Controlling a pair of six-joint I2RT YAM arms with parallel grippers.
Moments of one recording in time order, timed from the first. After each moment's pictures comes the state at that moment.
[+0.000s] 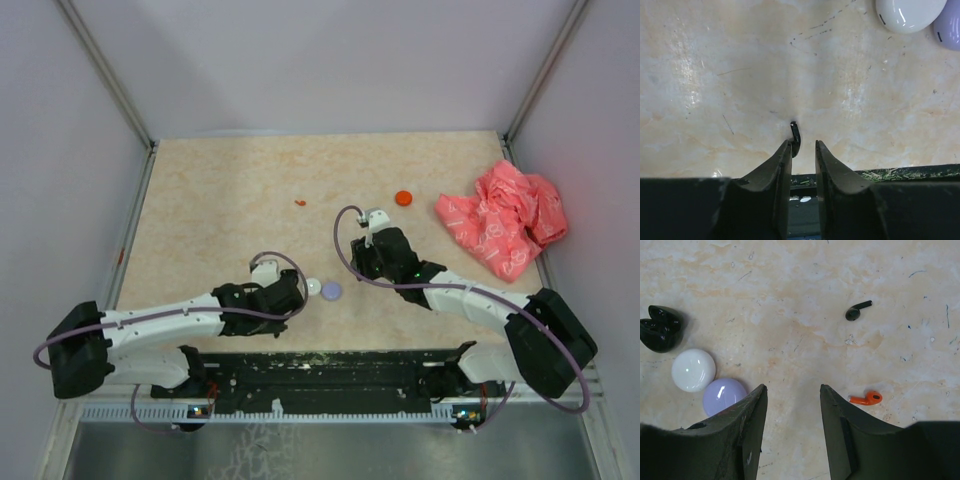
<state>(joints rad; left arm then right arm) -1.13 1.21 0.69 -0.70 -0.42 -1.10 0.70 1.27 0.59 0.08 0.11 0.23</state>
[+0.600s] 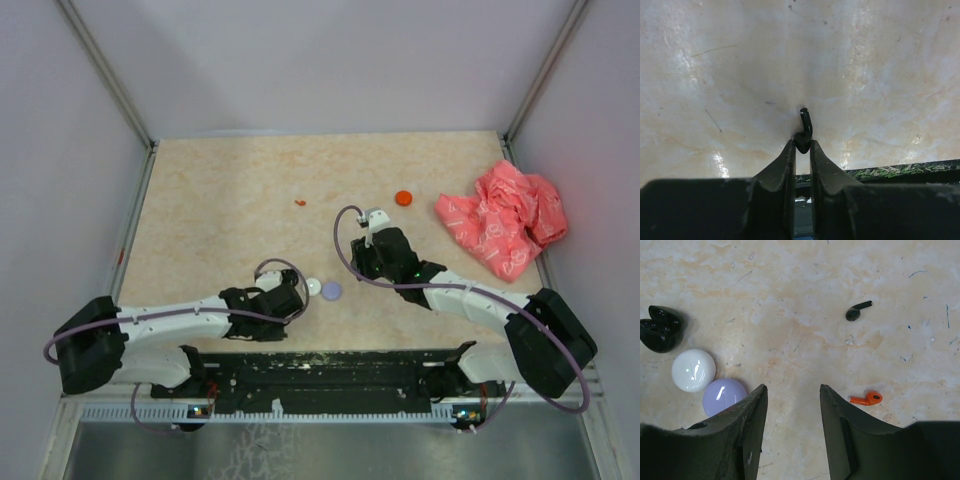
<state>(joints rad) -1.10 1.25 0.59 -0.62 -0.29 -1.09 0.70 1.27 0.59 0.08 0.11 0.23</state>
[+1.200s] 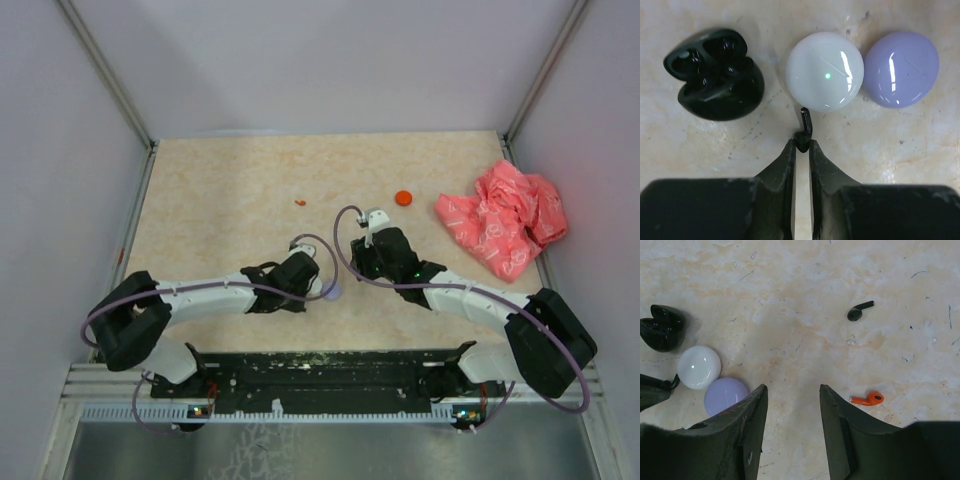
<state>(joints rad) -0.98 1.48 0.73 -0.30 -0.26 -0.61 0.70 1.27 0.59 0.08 0.11 0.23</state>
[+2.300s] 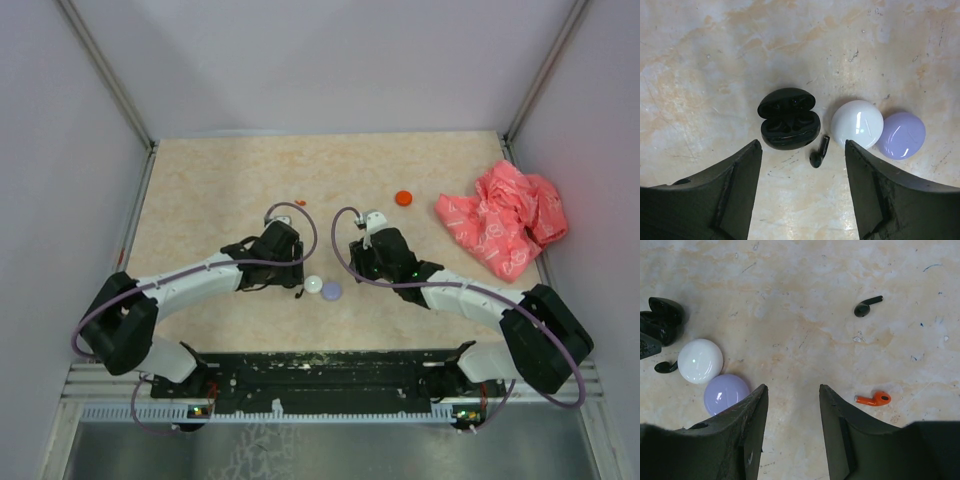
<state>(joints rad) -0.76 1.45 0.84 -0.37 -0.22 -0.63 0.70 1.30 0.59 0.09 0.08 0.23</state>
